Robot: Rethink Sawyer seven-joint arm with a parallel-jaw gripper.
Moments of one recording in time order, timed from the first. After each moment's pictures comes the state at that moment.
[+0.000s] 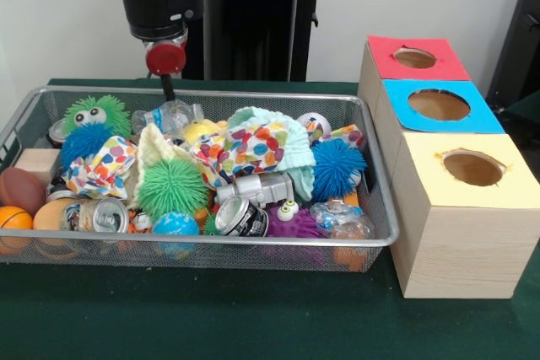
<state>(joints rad) -0.64 -0.62 0.00 2.21 0.48 0.04 1.97</state>
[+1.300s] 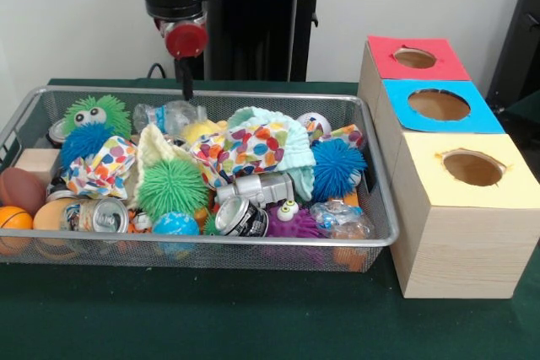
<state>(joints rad) -0.50 -0.71 -0.08 2.20 0.48 0.11 1.97</state>
